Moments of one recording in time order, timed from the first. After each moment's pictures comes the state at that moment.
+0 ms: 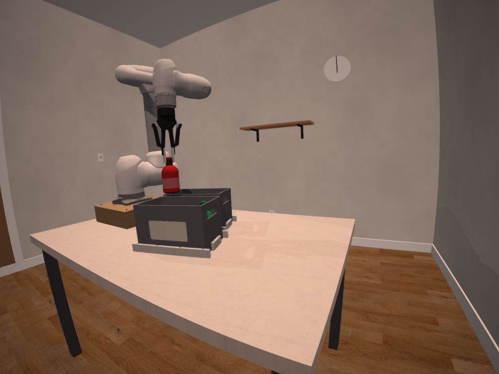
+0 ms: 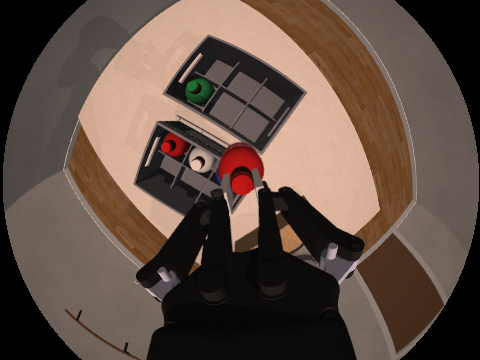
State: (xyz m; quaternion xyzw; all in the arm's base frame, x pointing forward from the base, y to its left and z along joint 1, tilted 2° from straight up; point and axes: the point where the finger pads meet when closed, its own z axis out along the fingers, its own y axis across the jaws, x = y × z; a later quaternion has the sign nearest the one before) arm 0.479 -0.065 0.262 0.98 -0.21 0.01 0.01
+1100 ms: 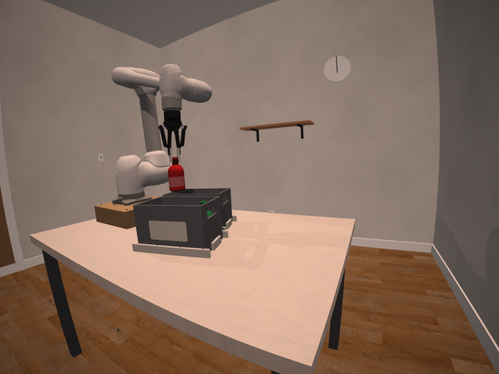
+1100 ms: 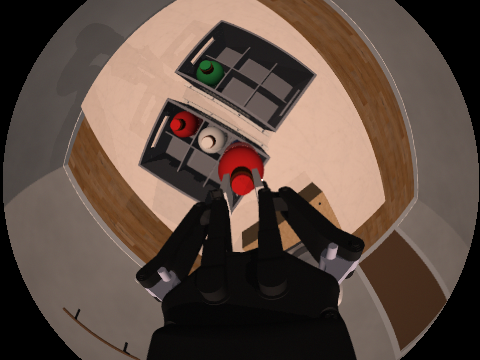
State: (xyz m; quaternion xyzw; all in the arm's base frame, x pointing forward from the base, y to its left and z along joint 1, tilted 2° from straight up) arm 0.454 -0.012 0.260 0.98 -0.21 0.01 0.01
